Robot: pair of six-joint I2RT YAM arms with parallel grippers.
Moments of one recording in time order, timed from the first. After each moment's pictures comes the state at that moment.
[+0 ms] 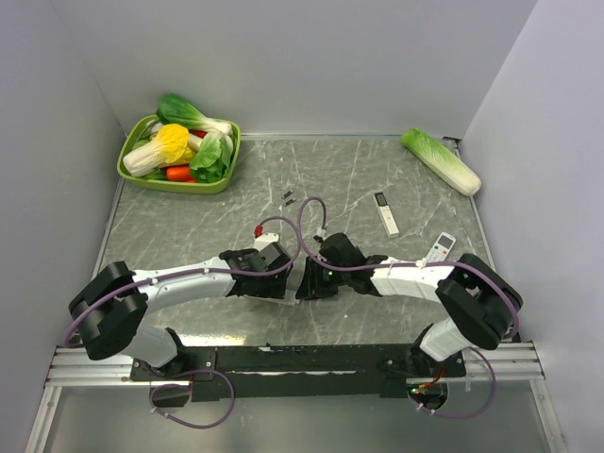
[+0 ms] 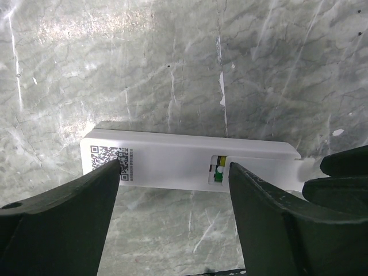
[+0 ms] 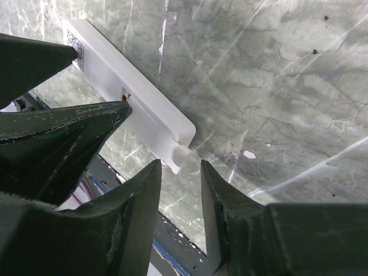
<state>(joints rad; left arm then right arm) -0.96 1.44 0.81 -0.54 -0.34 -0.77 0.81 1.48 0.63 0.02 -0.32 0.82</state>
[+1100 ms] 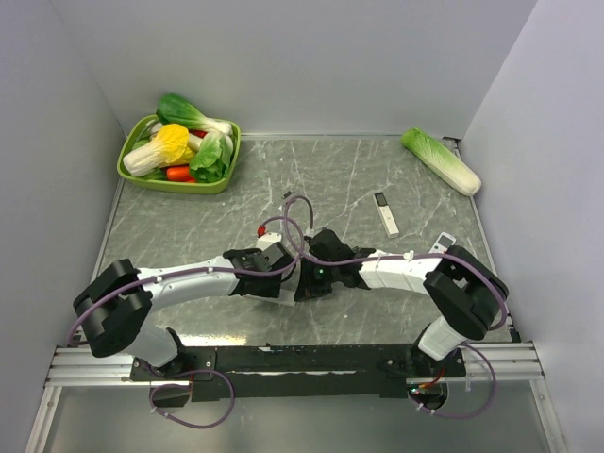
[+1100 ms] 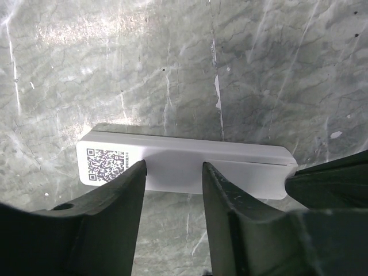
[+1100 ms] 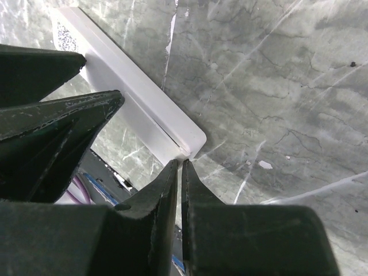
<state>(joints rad) -0.97 1.47 0.83 -0.54 -0.35 -0.77 0.85 1.57 0.73 -0.07 -0.32 0.79</state>
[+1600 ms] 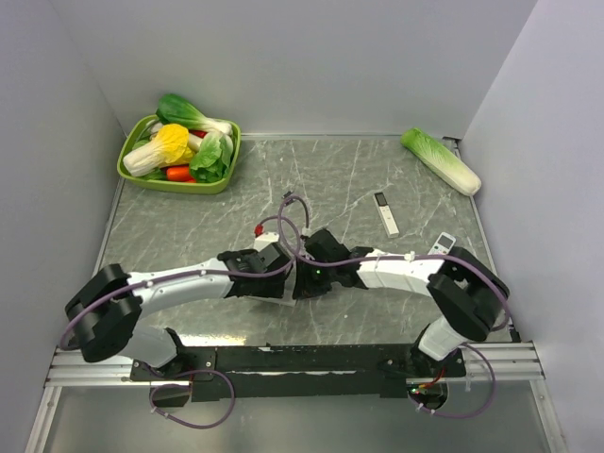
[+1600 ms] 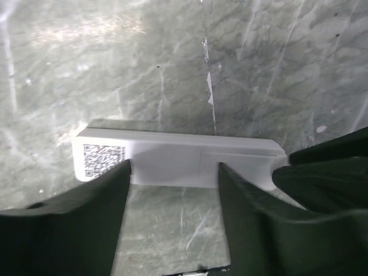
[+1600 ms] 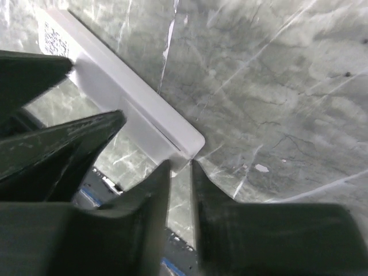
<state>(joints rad) -0.97 1.43 0.82 -0.53 -0.34 -0.78 0.87 1.58 0.78 -0.15 -0.26 0.74</state>
